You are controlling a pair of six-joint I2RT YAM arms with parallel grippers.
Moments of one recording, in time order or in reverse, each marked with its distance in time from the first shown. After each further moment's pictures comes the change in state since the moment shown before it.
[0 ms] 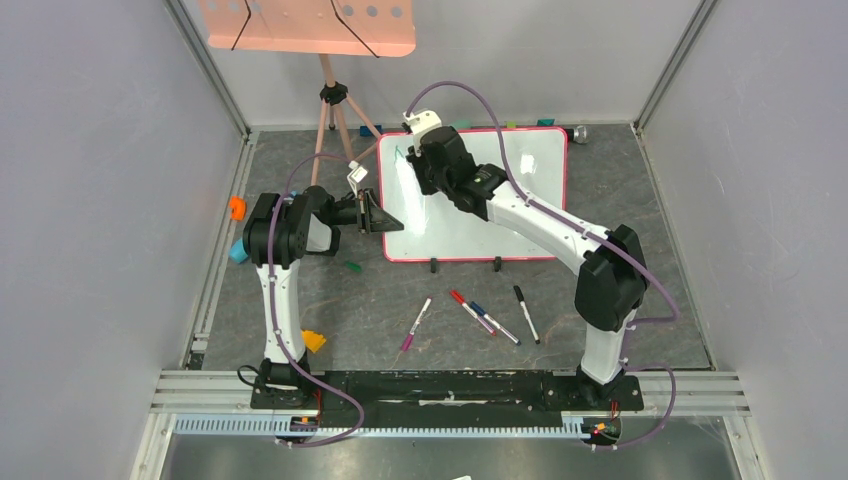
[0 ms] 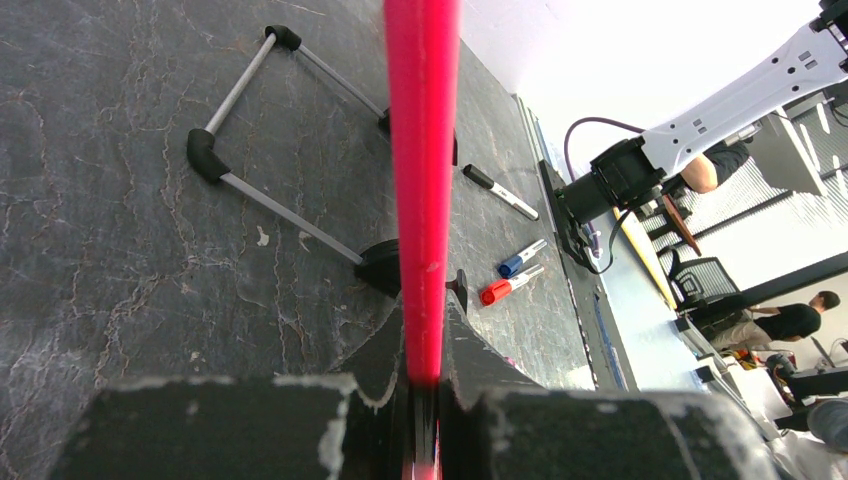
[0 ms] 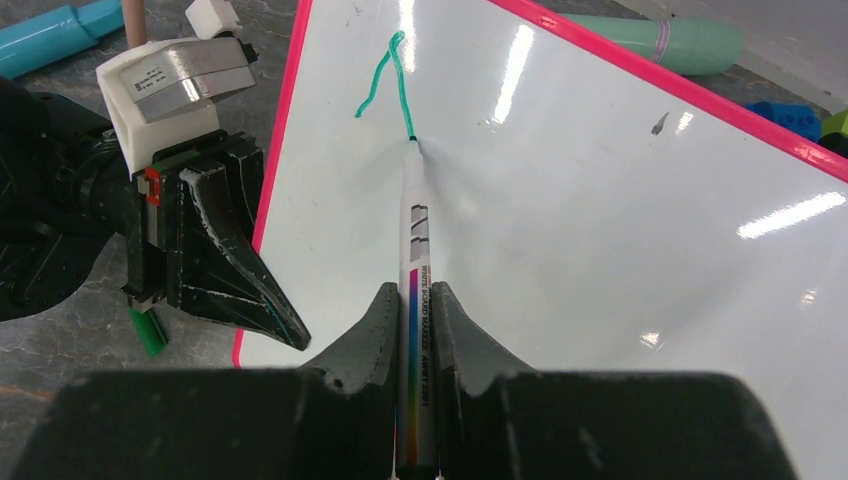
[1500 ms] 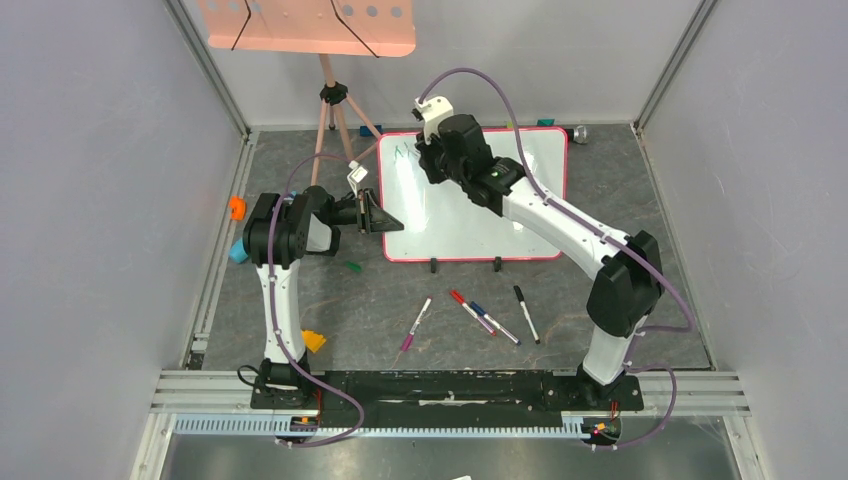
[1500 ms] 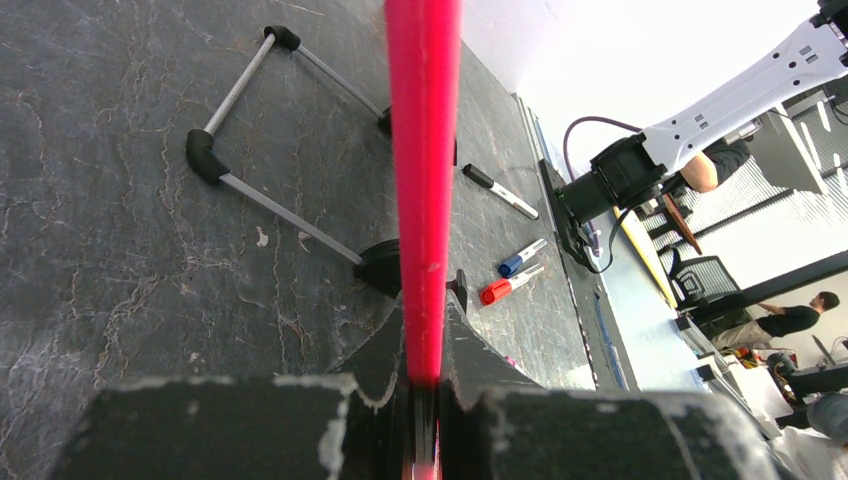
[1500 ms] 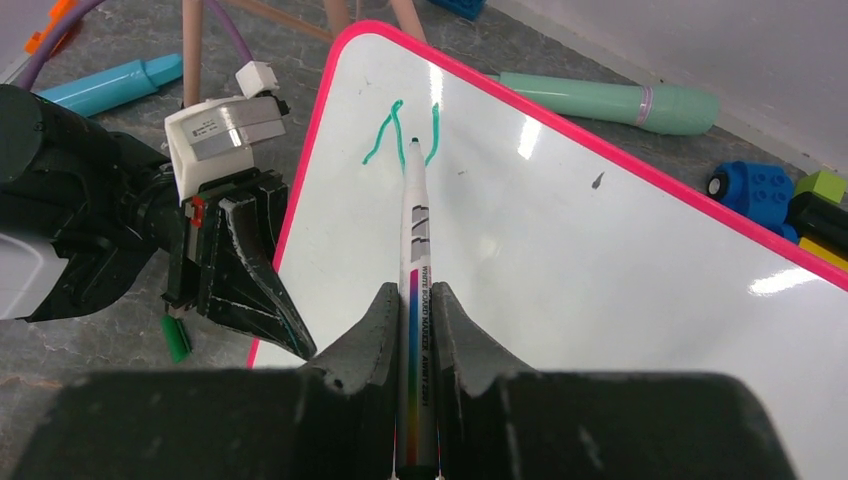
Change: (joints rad) left arm 0.000 0.000 0.001 0.002 0.002 0.000; right arm -0.039 -0.064 -0.001 0.039 -0.101 -0.035
